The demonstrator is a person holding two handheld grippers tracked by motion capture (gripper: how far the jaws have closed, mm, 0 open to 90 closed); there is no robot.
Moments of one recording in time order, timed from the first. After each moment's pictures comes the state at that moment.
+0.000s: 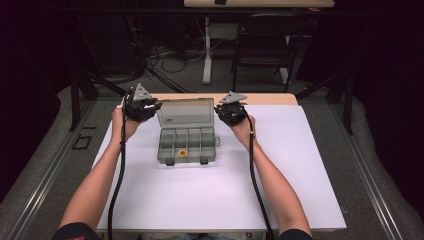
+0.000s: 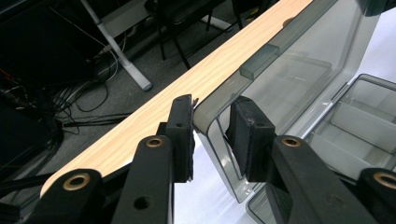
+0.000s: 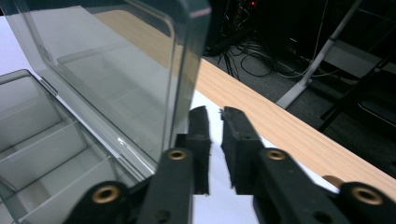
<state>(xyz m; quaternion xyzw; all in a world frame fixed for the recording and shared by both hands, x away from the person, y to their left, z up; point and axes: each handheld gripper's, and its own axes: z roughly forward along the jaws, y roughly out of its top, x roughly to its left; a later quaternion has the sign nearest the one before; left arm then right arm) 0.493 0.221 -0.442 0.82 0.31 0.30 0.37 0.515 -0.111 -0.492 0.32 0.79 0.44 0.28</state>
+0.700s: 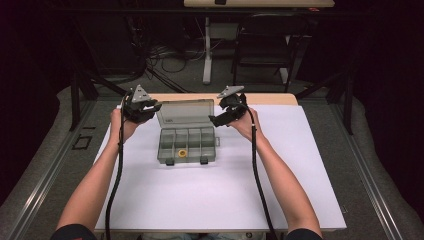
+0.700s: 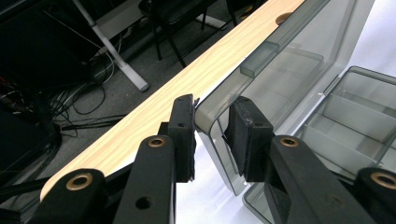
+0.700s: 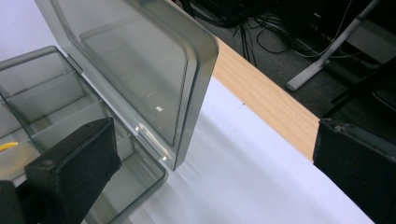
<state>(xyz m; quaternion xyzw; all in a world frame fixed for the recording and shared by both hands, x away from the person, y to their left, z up) 0.487 0.222 -0.441 0.83 0.30 0.30 0.37 0.513 -0.106 -0.459 0.30 0.84 0.38 0.25</state>
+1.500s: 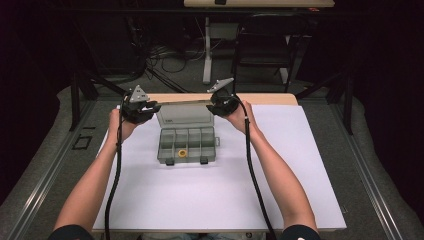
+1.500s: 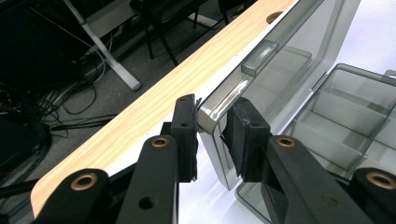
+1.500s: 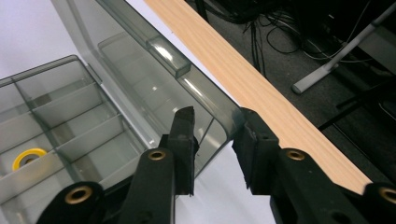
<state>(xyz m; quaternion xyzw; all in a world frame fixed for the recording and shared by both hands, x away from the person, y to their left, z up) 0.486 0.226 -0.440 0.83 0.29 0.28 0.38 0.516 -0.084 -0.437 0.28 0.86 0.36 0.23</state>
